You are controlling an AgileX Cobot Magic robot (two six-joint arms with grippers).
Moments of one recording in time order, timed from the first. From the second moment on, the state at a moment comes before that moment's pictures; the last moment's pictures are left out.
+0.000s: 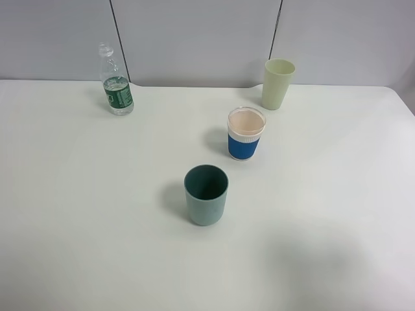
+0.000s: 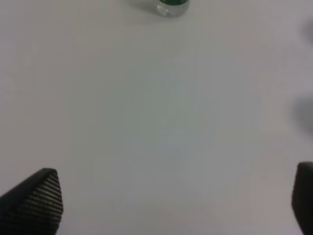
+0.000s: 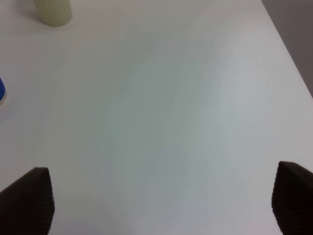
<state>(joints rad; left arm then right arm) -0.14 0.00 -0.50 -0.01 1.06 -0.02 -0.10 0.00 -0.50 0.00 1.07 -0.02</state>
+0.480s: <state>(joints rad) -0.14 0.00 -0.52 -0.01 0.95 -0.02 -0.10 0.00 -0.50 0.00 1.07 -0.02</state>
